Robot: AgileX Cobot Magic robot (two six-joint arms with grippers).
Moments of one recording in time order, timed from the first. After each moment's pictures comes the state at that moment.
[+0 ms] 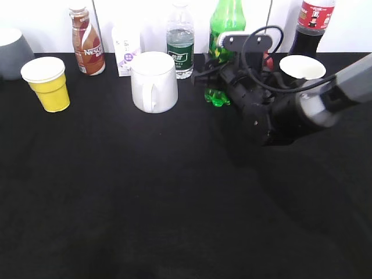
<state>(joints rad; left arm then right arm) -0.15 1.09 -0.23 0.09 -0.72 -0.01 0.56 2.23 -1.13 0.37 -1.00 -0.10</state>
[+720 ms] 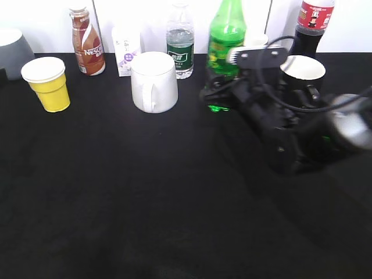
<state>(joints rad) -0.15 1.09 -0.26 0.10 -0.67 -0.01 0.59 2.07 -0.86 0.36 -1.09 -0.10</state>
